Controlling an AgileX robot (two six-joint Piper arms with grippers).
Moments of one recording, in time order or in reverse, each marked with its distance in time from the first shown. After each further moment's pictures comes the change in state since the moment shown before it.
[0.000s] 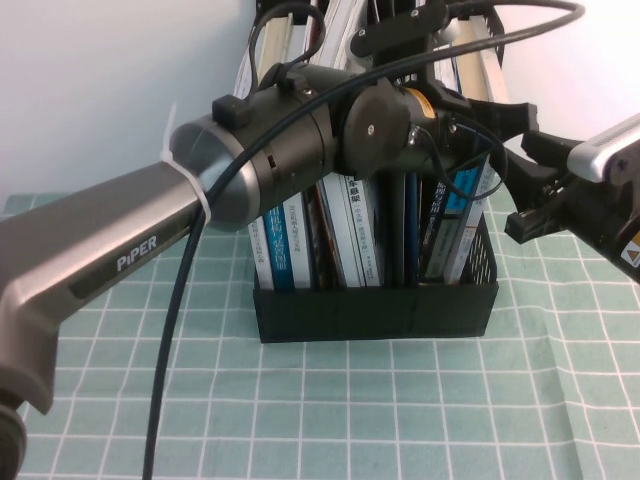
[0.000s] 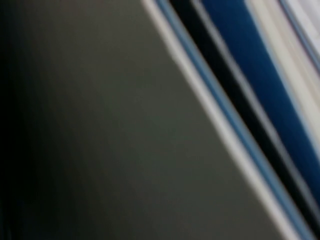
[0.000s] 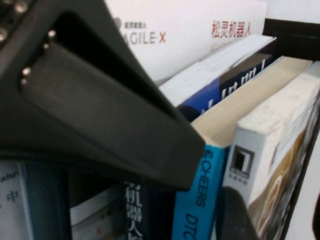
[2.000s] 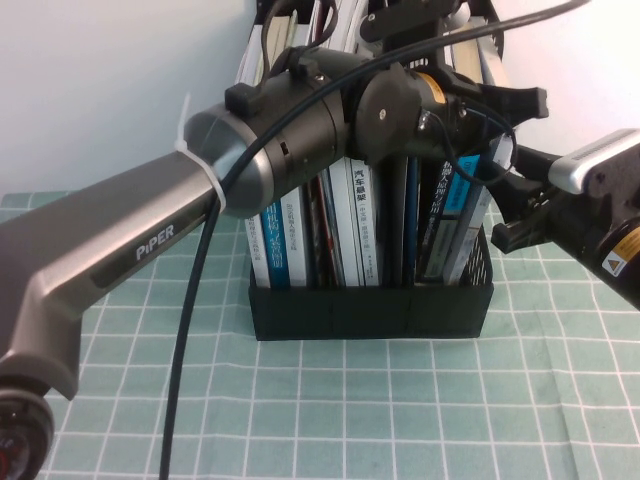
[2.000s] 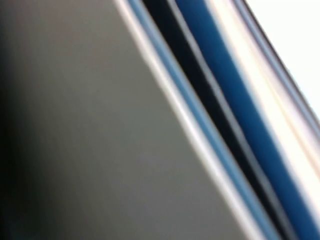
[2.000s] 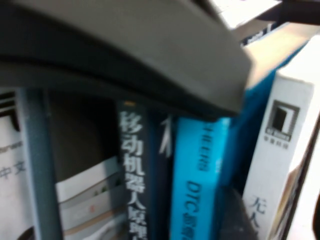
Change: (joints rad) right arm 0.029 0.066 -0.004 0.070 -0.017 -0.034; left arm -0.005 0.043 -0.085 0.023 0.031 -0.012
